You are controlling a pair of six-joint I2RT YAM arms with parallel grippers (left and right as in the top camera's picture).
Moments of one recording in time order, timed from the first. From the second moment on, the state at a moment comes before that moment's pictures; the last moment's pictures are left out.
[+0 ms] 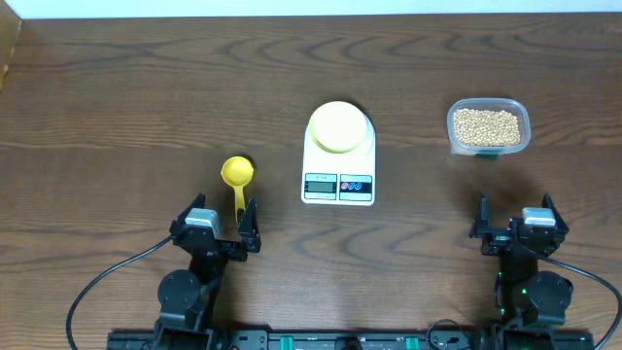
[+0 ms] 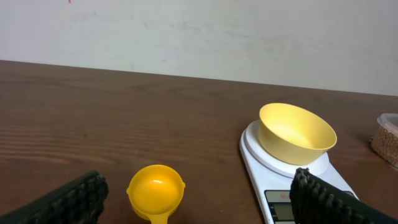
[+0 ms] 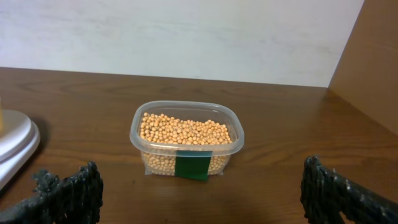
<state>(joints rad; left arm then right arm) -0.16 0.01 0.02 -0.11 0.04 -0.16 -0.09 0.01 0.01 -0.07 0.02 -0.09</state>
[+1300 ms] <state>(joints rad) -0.16 0.01 0.03 -0.13 0.04 -0.17 -0.09 0.01 0.01 -0.07 0.02 -0.09</state>
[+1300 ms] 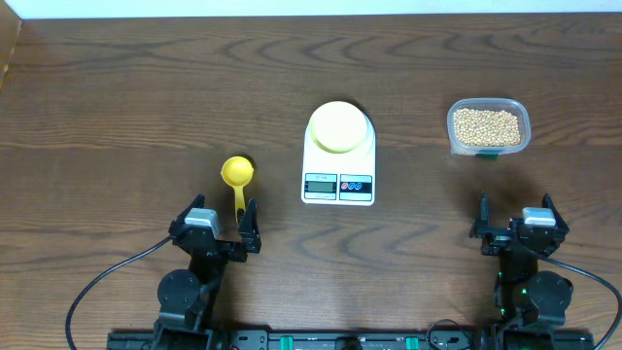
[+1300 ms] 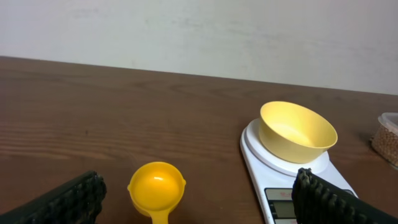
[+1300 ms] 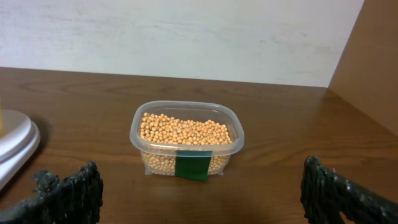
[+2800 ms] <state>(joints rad) -0.16 0.63 0.54 -0.34 0.04 -0.17 -0.09 0.01 0.01 -0.07 0.02 -0.09</state>
